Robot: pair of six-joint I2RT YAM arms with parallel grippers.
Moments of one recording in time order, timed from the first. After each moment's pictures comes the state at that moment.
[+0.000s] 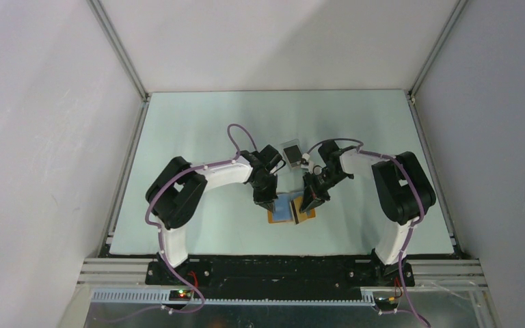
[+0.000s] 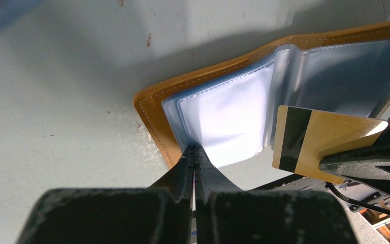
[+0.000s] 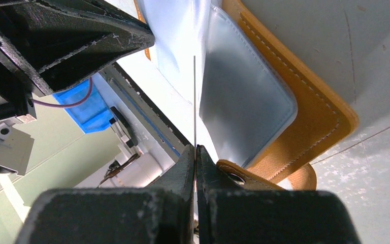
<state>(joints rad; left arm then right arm) -0.76 1.89 1.20 -0.65 0.24 -0.74 0.40 1.83 1.03 -0.69 -0.85 0.17</state>
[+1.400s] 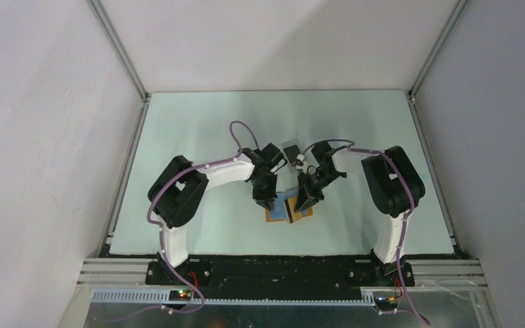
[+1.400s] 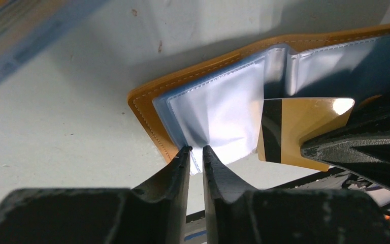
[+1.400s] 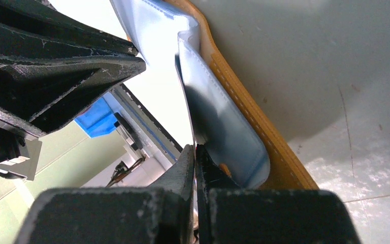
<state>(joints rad) -0.76 1.91 1.25 -0.71 0.20 -0.69 0.43 1.93 1.08 -0.65 -0.84 0.22</state>
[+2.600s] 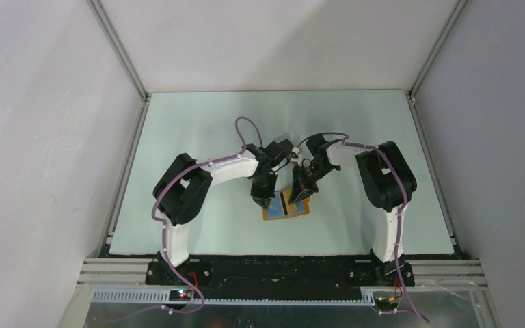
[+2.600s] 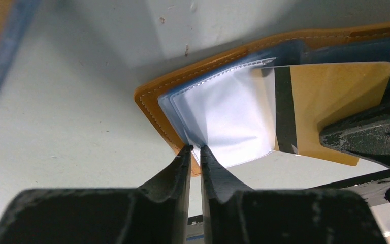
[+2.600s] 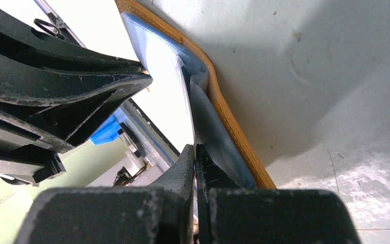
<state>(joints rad) -0.76 1.95 1.33 -0.83 0.12 -0.58 0.44 2.01 1.21 -0.65 -0.85 0.24</state>
